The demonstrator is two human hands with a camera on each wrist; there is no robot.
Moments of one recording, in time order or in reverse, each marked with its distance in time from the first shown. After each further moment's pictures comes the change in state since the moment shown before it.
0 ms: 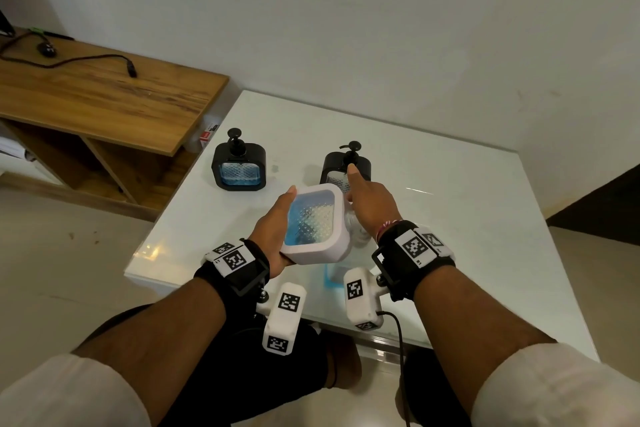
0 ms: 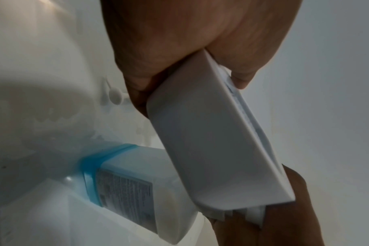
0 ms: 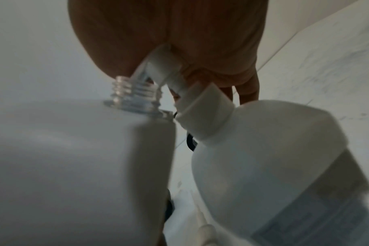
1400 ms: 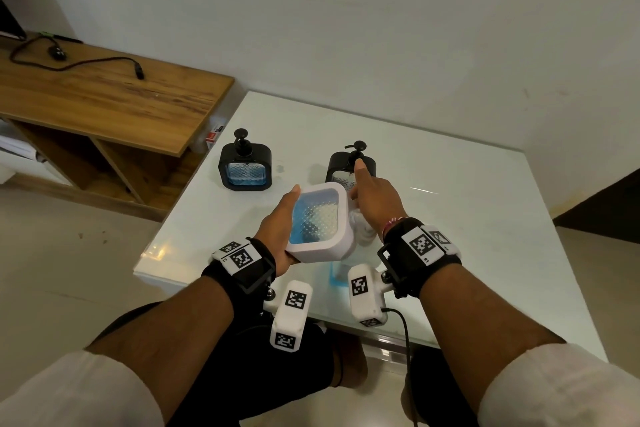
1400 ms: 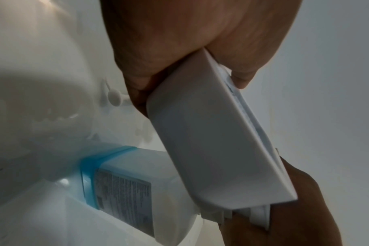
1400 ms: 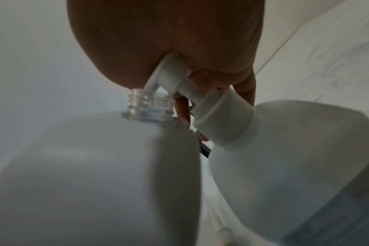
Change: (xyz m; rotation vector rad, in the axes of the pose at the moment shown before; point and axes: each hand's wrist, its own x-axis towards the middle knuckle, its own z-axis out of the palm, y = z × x) left_hand 0.011 -0.003 -0.009 -0.015 -0.006 0.004; right_hand 0.000 -0.003 0.001 0.068 0.036 0.001
